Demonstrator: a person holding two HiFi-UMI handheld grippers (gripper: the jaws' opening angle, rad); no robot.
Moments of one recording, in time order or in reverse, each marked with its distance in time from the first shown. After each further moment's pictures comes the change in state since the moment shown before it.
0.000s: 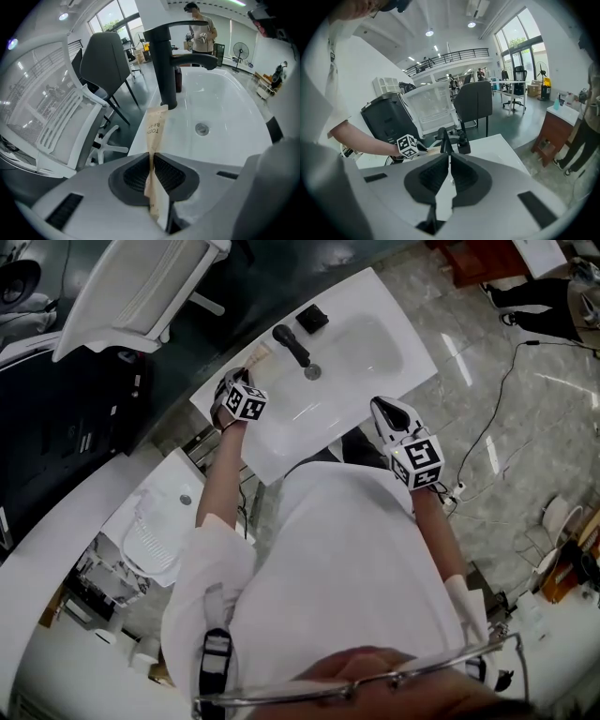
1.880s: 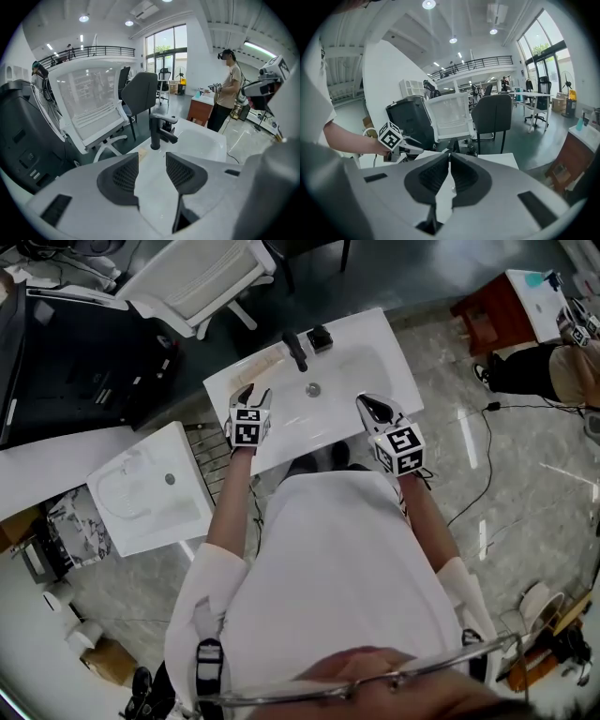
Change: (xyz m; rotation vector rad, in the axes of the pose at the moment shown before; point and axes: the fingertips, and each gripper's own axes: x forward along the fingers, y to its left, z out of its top) left arm -0.176 -0.054 0.062 -0.525 -0.312 0.084; right arm -0.033 -0.009 0.033 -0.202 -0.083 0.223
